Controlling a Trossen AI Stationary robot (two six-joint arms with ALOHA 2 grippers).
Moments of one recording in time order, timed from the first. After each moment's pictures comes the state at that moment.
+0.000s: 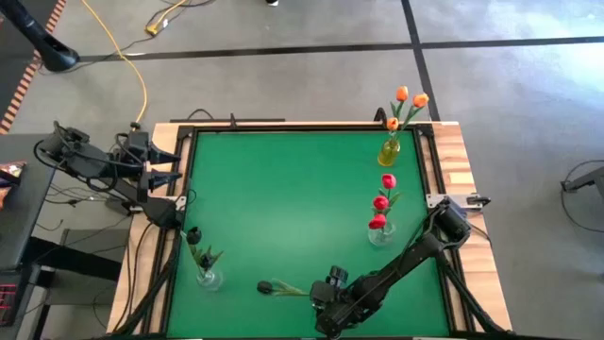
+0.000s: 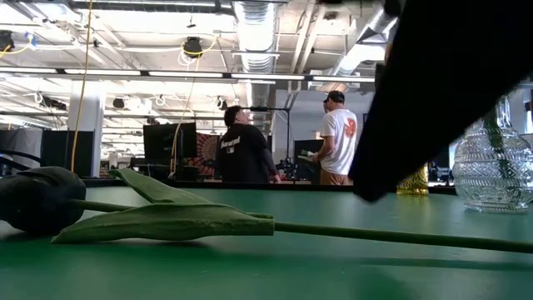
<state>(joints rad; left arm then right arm) -0.50 0.56 1.31 -1.32 -0.63 -0.64 0.67 2.18 1.57 -0.57 0.34 0.93</state>
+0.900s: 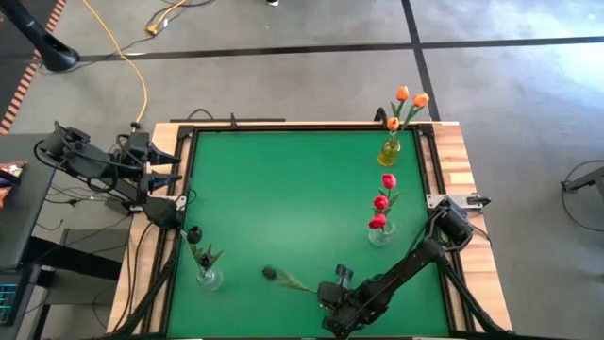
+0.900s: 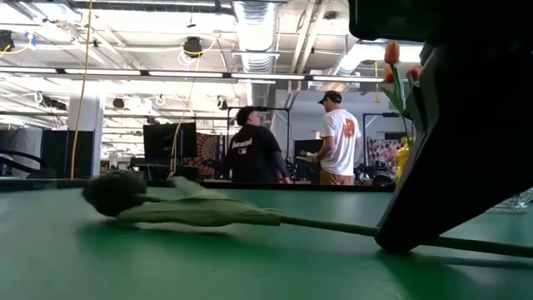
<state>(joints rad) -0.50 0.56 1.31 -1.34 -0.61 -0.62 0.71 2.17 1.45 -0.50 0.45 0.94</state>
